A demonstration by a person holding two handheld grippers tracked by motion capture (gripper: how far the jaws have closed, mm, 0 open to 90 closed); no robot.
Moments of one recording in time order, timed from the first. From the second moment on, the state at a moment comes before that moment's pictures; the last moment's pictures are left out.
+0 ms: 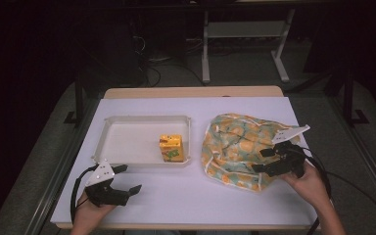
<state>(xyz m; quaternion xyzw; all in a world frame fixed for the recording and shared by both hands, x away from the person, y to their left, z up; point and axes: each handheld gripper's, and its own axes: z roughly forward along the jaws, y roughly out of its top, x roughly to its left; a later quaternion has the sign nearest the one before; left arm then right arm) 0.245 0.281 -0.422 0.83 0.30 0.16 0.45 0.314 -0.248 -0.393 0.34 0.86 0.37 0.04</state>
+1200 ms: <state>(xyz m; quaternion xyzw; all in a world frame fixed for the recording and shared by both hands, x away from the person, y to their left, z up) 0.246 0.279 -0.423 0.83 0.30 0.16 0.44 0.256 -0.284 -0.411 0.36 0.83 0.42 0.08</state>
